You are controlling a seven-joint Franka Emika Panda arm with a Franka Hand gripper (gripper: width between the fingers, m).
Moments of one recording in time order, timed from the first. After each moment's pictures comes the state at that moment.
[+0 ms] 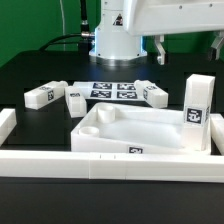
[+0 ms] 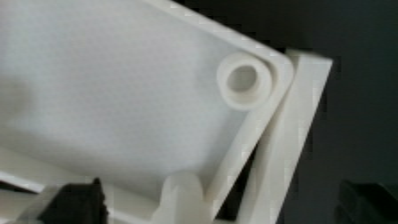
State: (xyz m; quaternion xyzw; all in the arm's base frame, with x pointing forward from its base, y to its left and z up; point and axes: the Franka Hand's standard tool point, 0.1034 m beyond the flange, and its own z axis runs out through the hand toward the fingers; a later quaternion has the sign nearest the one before) arm 0.542 0.081 0.127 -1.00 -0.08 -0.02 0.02
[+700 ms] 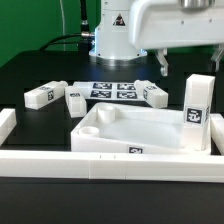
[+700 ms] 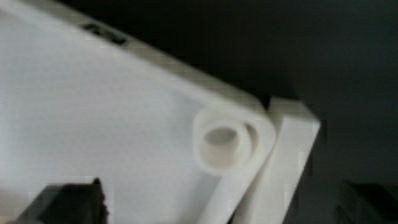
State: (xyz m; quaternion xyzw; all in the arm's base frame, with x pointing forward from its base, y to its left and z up) arm 0.494 0.097 0.083 -0.99 -0.09 -0.05 0.02
